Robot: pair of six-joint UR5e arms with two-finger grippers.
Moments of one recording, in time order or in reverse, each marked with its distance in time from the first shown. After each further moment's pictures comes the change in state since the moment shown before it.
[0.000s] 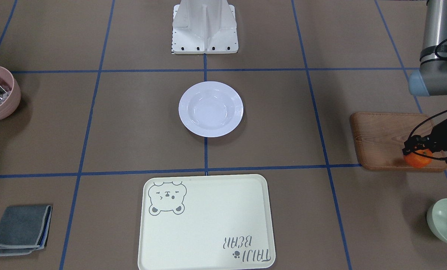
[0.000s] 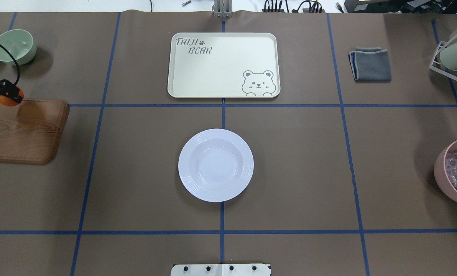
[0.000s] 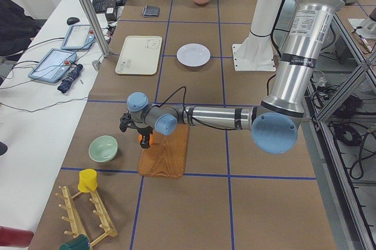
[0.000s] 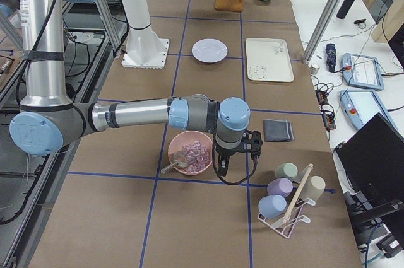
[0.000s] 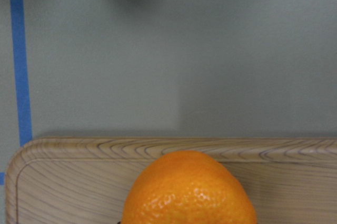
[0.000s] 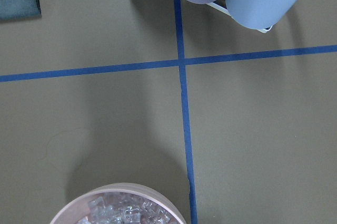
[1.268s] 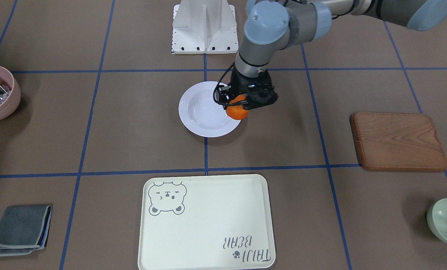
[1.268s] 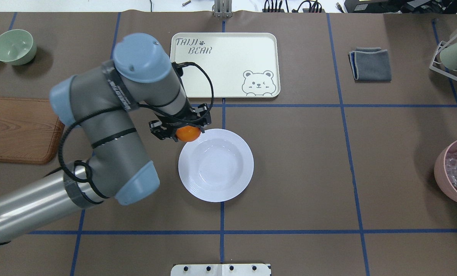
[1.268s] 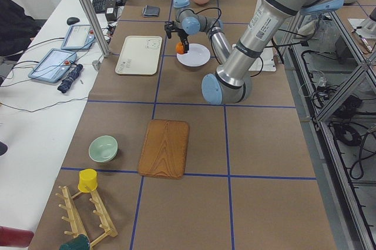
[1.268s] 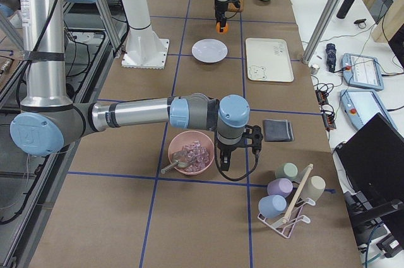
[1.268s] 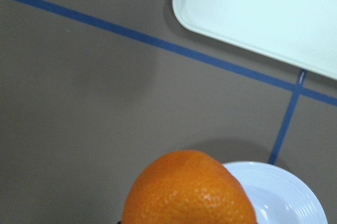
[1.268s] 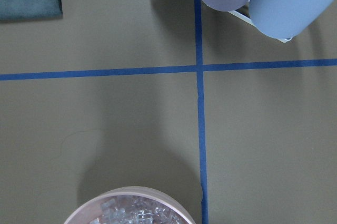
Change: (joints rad) left arm 0.606 -0.520 -0.352 0.492 0.263 -0.945; right arm -0.017 -0.004 0.012 0.038 0.047 -0.001
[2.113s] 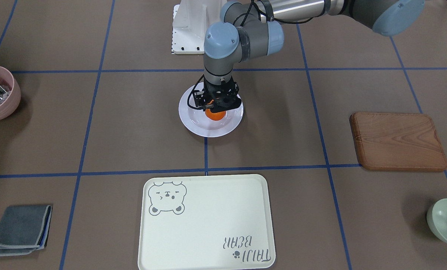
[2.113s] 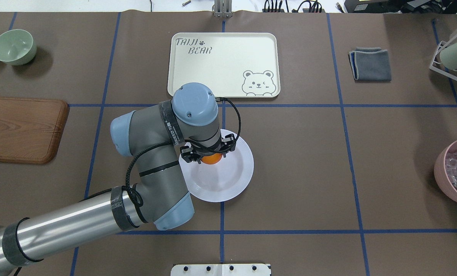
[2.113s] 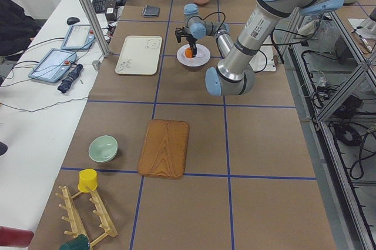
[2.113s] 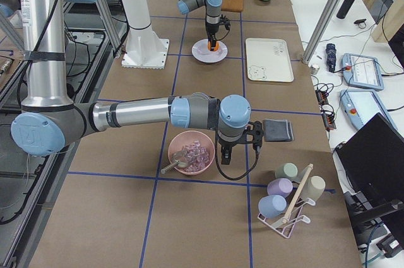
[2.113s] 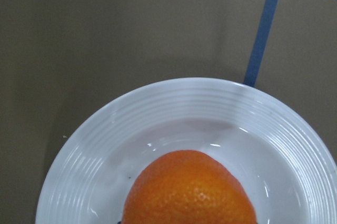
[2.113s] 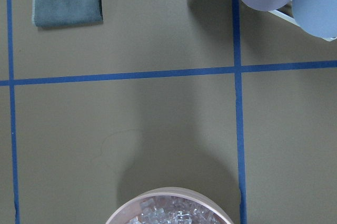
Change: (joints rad) left arm 0.119 -0.057 0.172 -0.087 0.088 -0.015; right arm -0.004 0.007 0.002 -0.001 0.088 0.018
